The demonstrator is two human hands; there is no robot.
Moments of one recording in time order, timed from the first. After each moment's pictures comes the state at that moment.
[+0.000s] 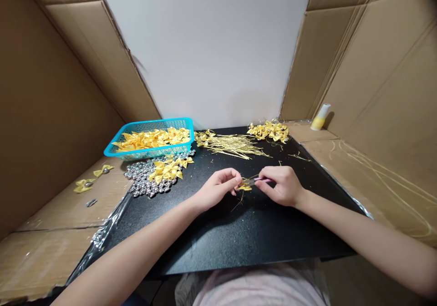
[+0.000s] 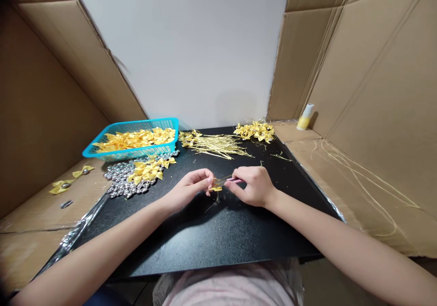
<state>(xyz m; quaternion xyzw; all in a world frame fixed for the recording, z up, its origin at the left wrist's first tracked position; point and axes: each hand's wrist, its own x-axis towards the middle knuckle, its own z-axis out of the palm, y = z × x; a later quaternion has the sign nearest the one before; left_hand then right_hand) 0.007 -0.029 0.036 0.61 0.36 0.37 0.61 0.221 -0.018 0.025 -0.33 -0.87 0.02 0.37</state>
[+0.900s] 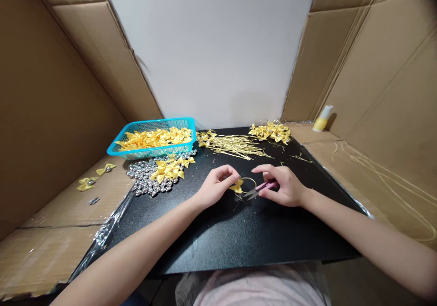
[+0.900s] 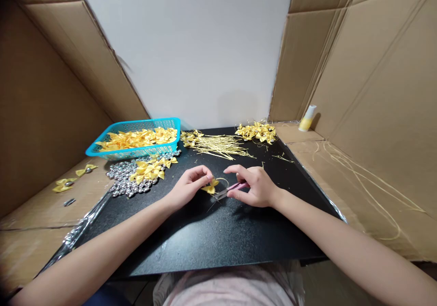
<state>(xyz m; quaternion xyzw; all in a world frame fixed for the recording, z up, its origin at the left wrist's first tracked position) 0.001 -0.024 0.030 0.63 0.40 0.42 0.52 0.228 -0.012 0.025 -0.27 -0.88 0.14 0.36</state>
